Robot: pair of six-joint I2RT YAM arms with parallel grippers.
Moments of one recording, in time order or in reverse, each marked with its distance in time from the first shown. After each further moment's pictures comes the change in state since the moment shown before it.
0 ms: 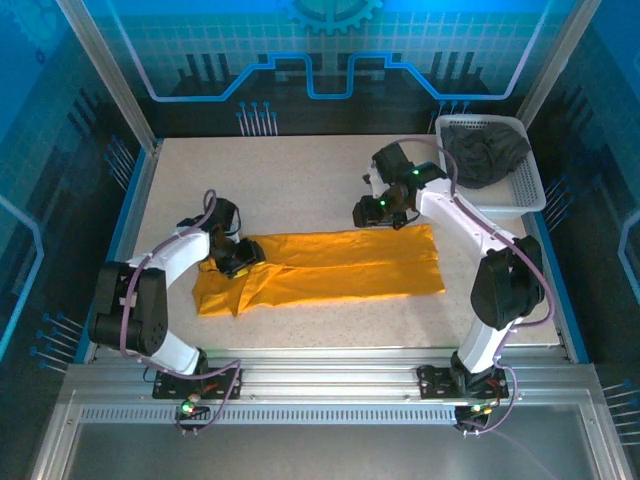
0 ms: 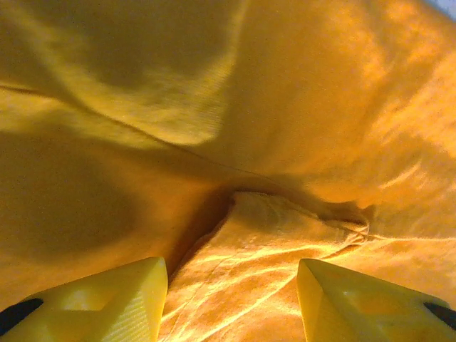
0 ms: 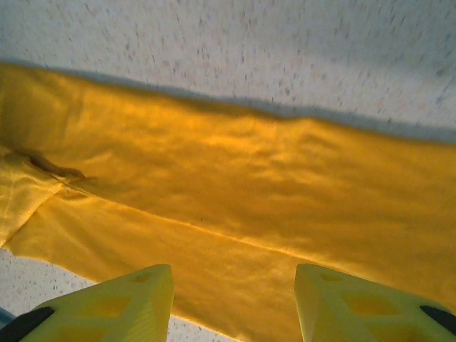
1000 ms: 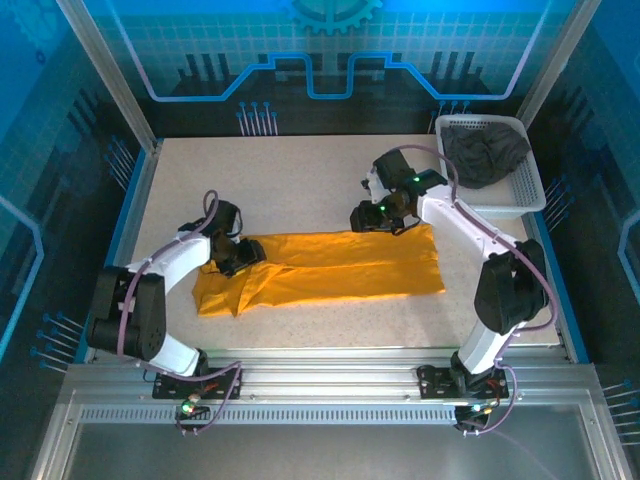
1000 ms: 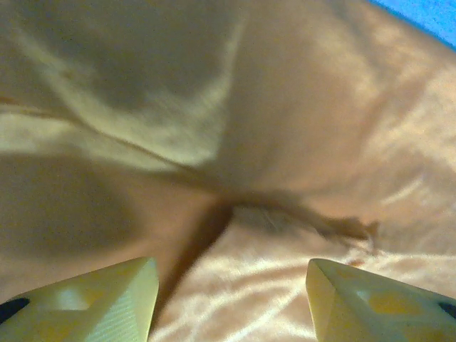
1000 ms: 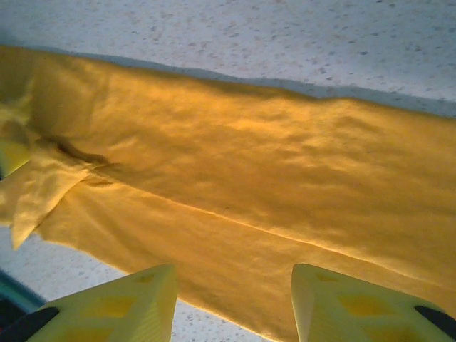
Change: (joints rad) left arm 0.008 -0.024 -0.051 0.086 -0.048 -0.022; right arm 0.005 -0.045 -0.076 0.070 -0.101 0.021
